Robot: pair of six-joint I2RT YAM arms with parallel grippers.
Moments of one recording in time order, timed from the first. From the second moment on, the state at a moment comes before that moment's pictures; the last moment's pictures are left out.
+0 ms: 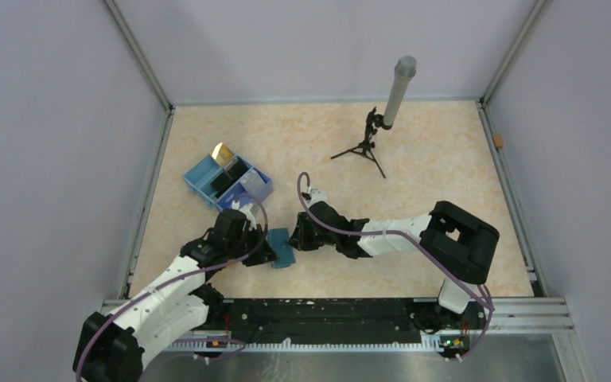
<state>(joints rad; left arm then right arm) -0.49 0.82 0.37 -0.42 0.32 -0.69 1.08 1.75 0.86 0.26 0.02 0.88</state>
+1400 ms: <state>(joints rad) -0.48 0.93 0.41 -0.40 0.40 -0.65 1.10 1.71 0.84 0.25 -0.05 0.71</state>
